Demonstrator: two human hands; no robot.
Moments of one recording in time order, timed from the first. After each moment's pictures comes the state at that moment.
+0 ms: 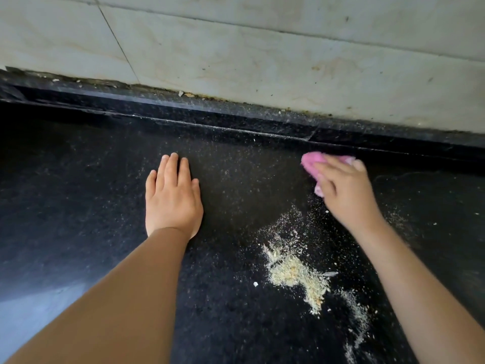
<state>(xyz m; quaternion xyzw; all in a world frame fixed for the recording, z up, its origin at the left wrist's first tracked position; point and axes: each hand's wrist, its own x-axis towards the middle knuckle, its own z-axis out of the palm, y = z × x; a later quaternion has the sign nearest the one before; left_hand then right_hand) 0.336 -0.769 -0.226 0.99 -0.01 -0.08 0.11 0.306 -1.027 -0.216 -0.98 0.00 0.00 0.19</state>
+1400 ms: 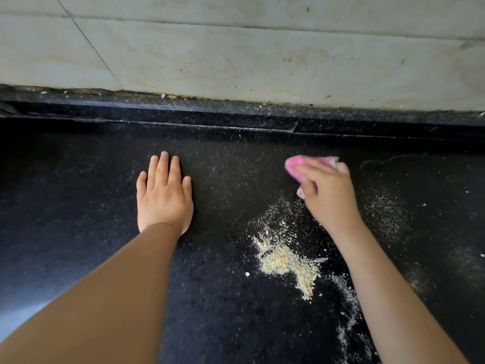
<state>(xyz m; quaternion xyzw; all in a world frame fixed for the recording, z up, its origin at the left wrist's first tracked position) 0.336 -0.772 -0.225 0.99 -0.02 -0.10 0.07 0.286 -1.009 -0.215 -0.97 0.07 -0.02 0.22</state>
